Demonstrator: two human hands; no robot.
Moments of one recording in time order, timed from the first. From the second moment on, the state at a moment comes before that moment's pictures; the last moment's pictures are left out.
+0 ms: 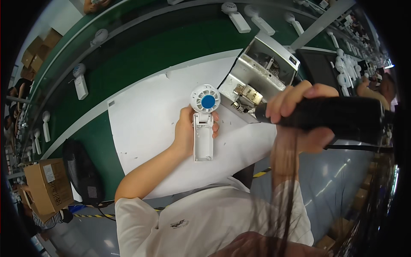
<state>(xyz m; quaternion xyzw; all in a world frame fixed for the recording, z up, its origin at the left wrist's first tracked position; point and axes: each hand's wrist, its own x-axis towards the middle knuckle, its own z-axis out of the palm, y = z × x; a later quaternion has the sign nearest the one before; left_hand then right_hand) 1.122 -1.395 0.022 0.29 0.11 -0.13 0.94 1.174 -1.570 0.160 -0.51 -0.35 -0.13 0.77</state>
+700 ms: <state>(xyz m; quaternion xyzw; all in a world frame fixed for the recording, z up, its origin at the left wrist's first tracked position) 1.129 -1.398 -0.003 0.37 0.08 -0.12 0.92 1.183 -1.522 0.087 -0.45 -0.40 -0.04 0.80</state>
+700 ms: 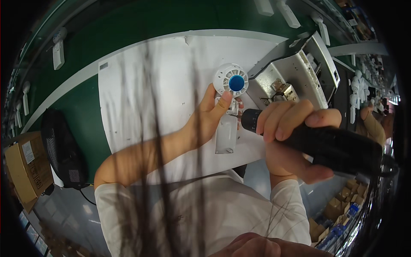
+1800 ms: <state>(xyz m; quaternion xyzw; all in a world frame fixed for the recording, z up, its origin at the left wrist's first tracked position) 1.145 -1.414 -0.020 0.32 0.10 -0.09 0.94 1.210 -1.549 0.100 -0.49 -0.35 -0.06 0.80</state>
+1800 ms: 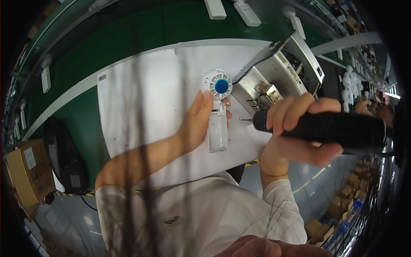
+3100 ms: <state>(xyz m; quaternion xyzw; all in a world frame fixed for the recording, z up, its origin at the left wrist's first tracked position) 1.323 -1.138 -0.059 0.93 0.28 0.21 0.06 1.247 -1.567 0.076 -0.68 -0.32 -0.31 0.58</state>
